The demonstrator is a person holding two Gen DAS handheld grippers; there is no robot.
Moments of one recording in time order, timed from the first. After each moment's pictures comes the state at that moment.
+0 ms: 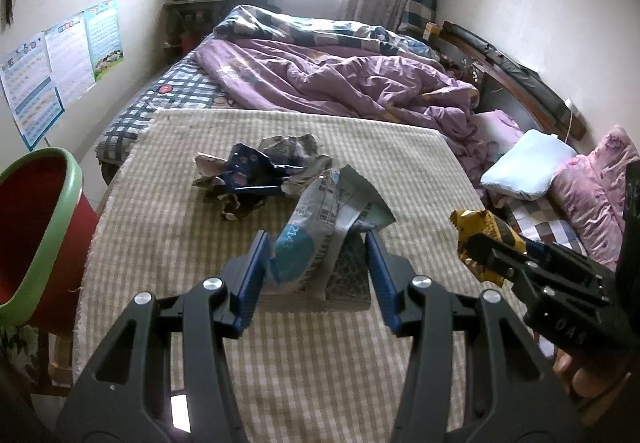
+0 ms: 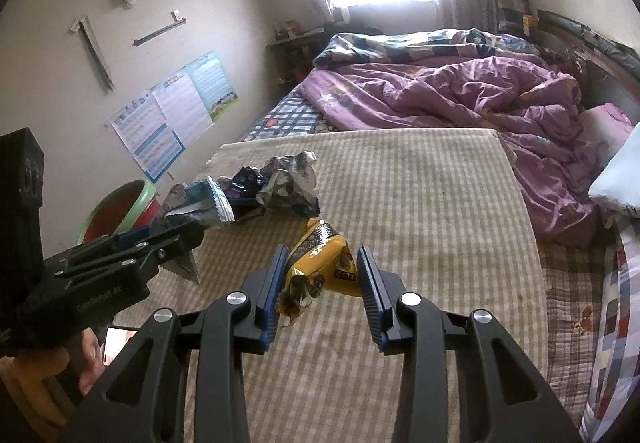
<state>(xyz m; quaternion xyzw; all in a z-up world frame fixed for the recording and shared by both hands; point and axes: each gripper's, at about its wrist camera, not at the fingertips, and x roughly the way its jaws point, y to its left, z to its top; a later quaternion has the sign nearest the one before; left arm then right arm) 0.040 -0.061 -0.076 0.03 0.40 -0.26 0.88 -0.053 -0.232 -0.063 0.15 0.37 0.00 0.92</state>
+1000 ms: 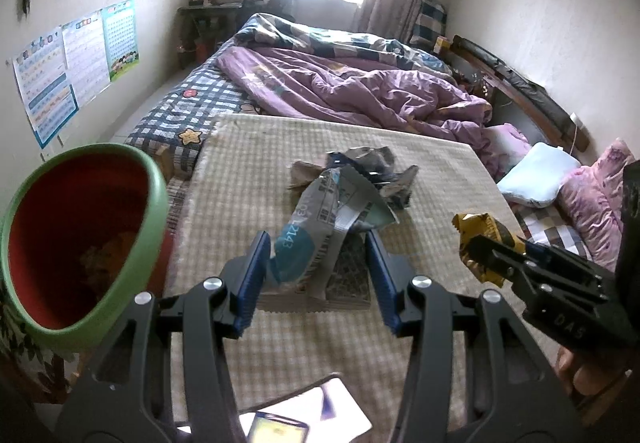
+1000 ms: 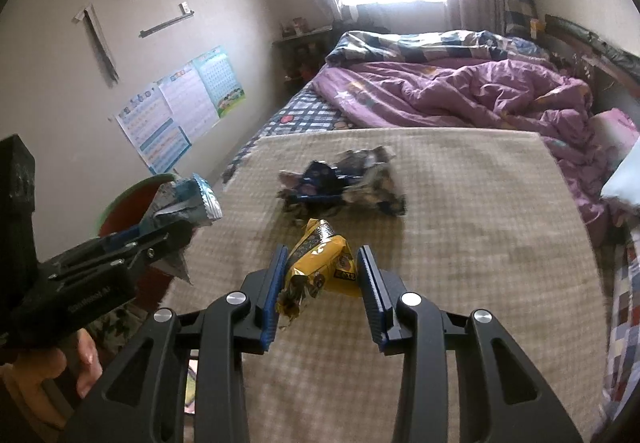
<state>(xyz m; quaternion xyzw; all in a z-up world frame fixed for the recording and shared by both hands) 0.072 0.052 -0.068 0.02 0.39 -0.26 0.88 -0.019 -0.130 -0.059 0.14 0.37 0.00 0.92</state>
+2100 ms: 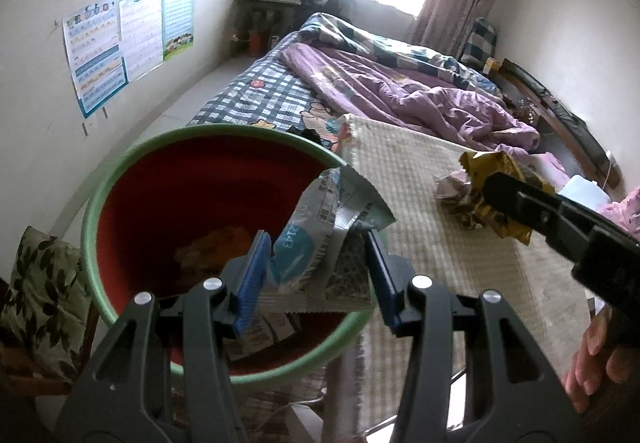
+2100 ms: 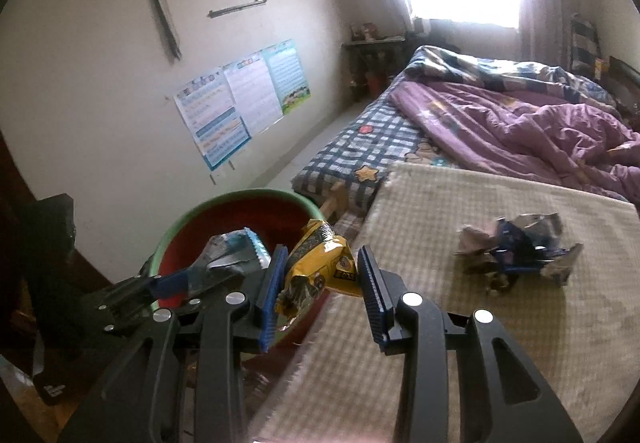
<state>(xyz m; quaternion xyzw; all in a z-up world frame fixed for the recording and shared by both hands) 0.128 0.197 -0.083 -0.02 0.40 -0.19 0.90 0.078 0.034 -0.037 0.10 0.35 0.09 0.93</state>
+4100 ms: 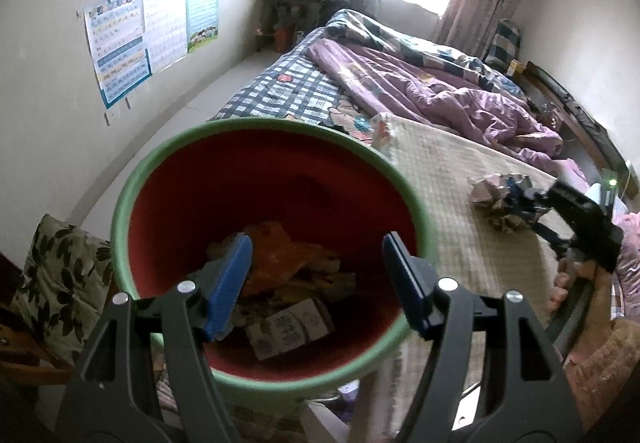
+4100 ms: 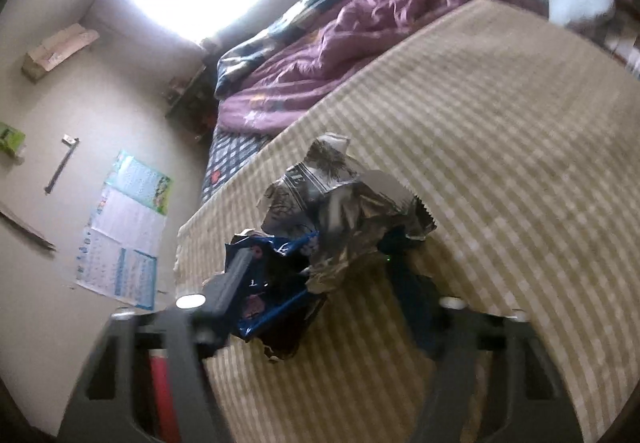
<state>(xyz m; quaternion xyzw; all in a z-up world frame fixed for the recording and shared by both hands) 0.139 0.213 -0.085 -0.02 0.41 -0.15 0.90 0.094 -0.177 -0.148 0.41 0.34 -0.17 0.83</state>
